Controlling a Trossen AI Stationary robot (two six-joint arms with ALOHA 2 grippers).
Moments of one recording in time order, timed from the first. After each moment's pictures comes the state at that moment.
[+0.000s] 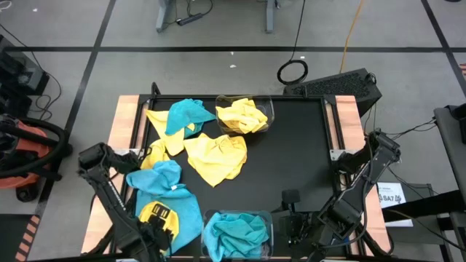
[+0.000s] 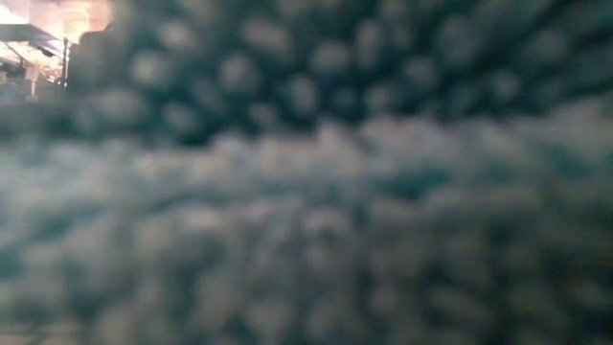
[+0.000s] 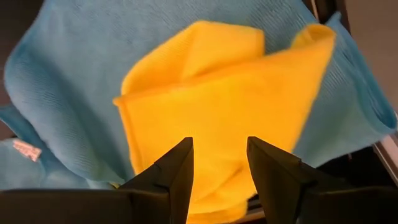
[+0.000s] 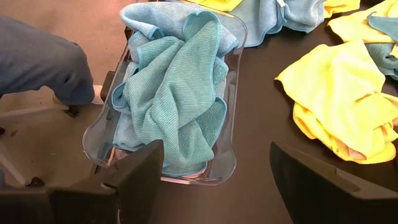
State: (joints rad) left arm -1.01 1.80 1.45 -1.29 0.01 -0.58; right arm 0.83 1.68 1.62 -0.97 0.53 0.53
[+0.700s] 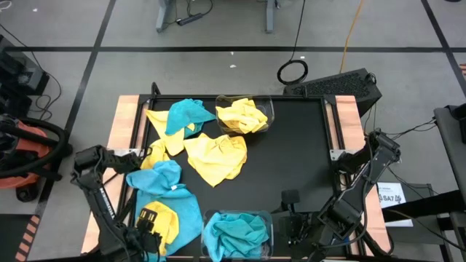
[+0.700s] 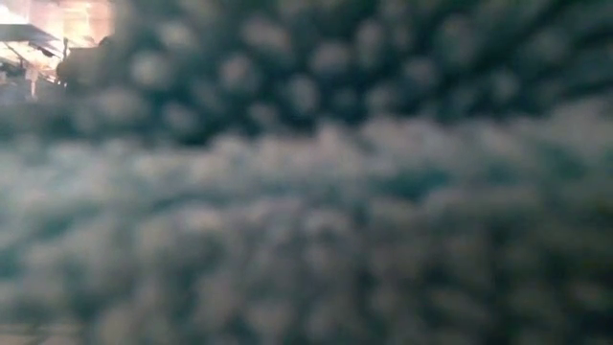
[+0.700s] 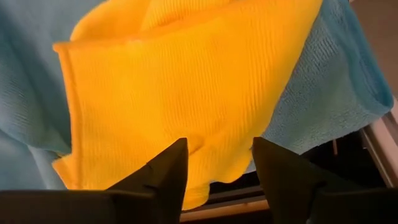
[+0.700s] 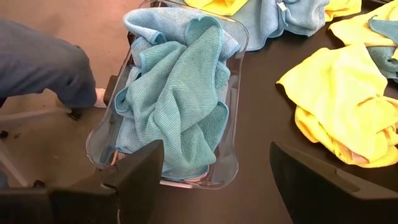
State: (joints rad) left arm -1.15 1.80 1.38 -1.24 0.01 -0.82; right arm 0.83 1.68 1.62 -0.95 0.53 0.53
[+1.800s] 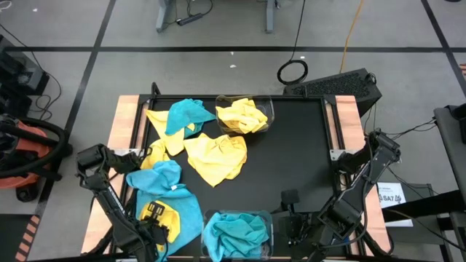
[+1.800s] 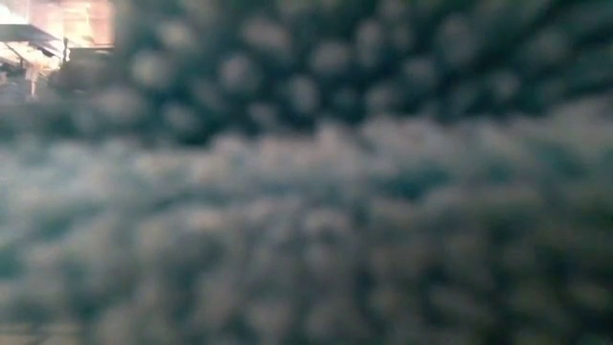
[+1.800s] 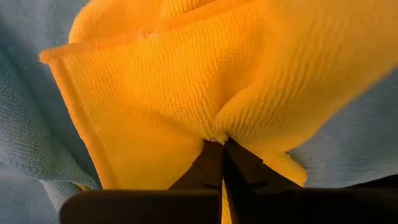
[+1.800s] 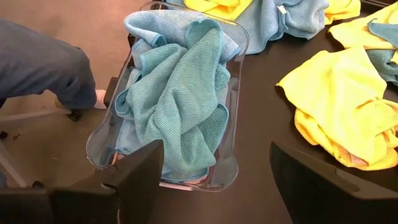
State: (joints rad) left arm -1.08 1.80 1.23 -1.14 0.01 -0.69; right arm 0.83 1.68 1.62 -0.94 0.53 0.52
